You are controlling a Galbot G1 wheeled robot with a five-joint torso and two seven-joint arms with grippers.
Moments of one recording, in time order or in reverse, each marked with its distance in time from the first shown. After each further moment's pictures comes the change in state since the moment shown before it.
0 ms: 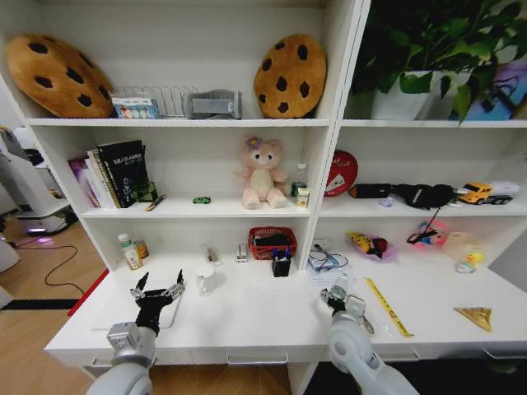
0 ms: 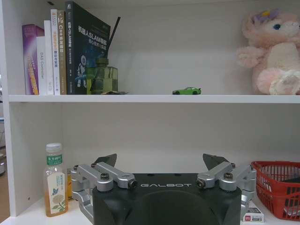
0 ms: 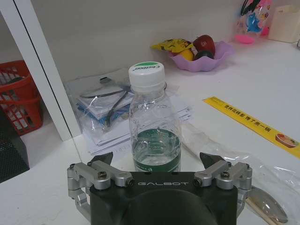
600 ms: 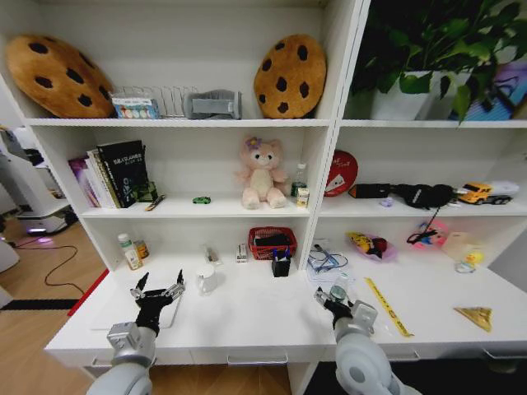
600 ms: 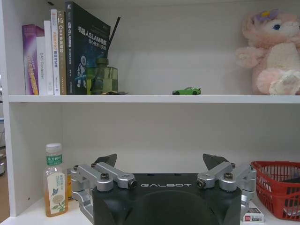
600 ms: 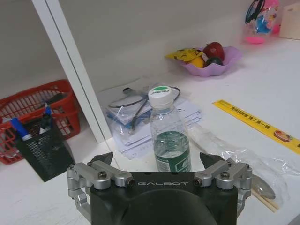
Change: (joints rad) left arm 0.000 0.000 0.000 0.000 0.000 0.000 0.000; right arm -0.111 -0.071 -0.010 0.258 0.089 0.030 0.099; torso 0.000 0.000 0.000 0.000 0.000
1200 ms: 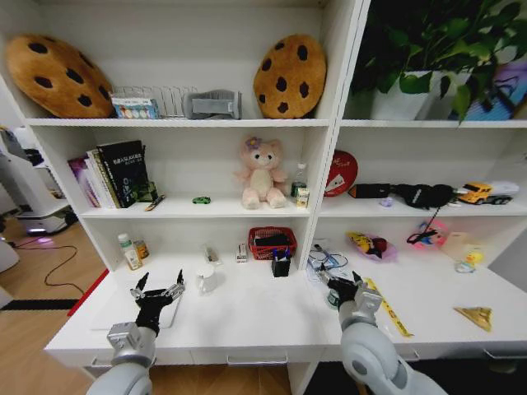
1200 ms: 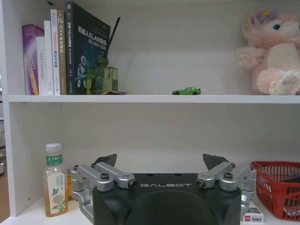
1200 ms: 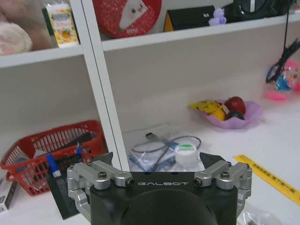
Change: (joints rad) left arm 0.000 0.000 0.000 0.000 0.000 0.000 0.000; right arm 0.004 -0.052 -0.037 0.060 -0.177 0.035 -0.087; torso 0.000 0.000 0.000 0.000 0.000
